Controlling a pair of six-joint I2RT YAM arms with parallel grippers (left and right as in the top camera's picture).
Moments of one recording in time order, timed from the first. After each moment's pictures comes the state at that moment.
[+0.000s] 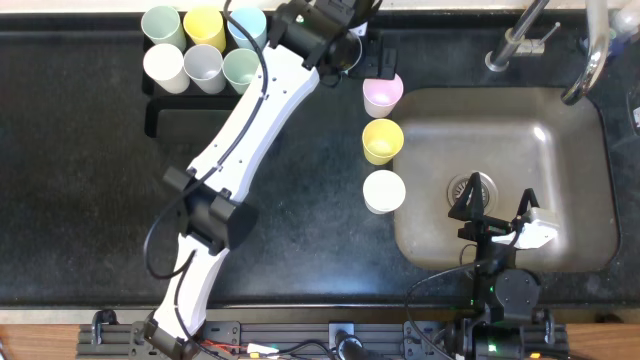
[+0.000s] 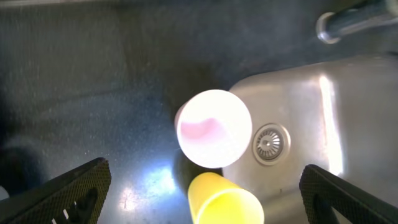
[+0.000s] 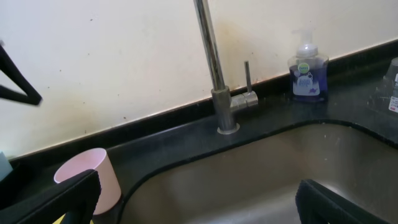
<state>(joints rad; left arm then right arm) -0.58 2.35 2.56 -1.23 0.09 -0.49 -0.06 0.01 0.02 -0.01 0.12 0.29</state>
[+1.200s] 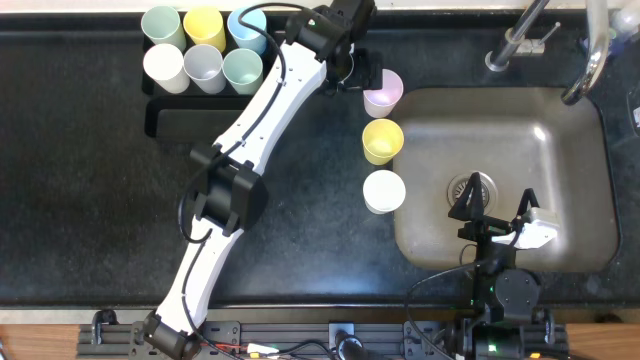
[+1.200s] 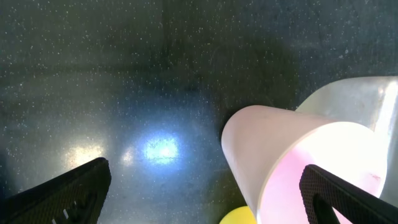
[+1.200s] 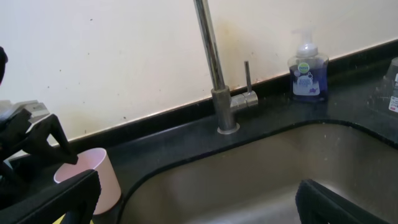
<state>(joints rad) -0.55 2.53 2.56 -1.24 0.10 -0.59 -0.06 0.01 0.02 -0.01 0.12 0.29</state>
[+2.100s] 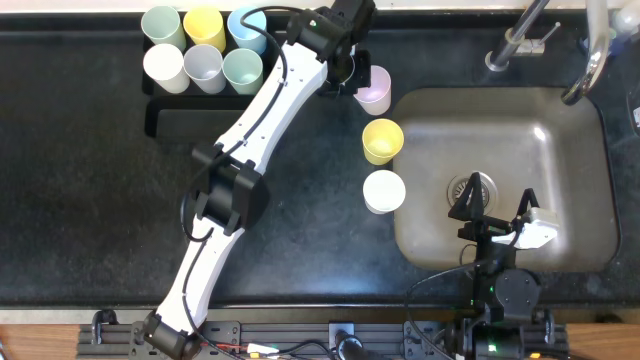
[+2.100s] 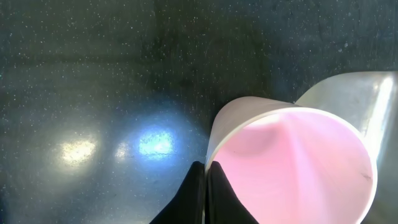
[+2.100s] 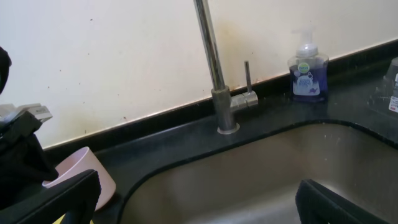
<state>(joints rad) -0.54 2.54 2.57 -1.25 0.13 -0.60 -0.06 0.01 0.02 -0.01 0.12 0.29</state>
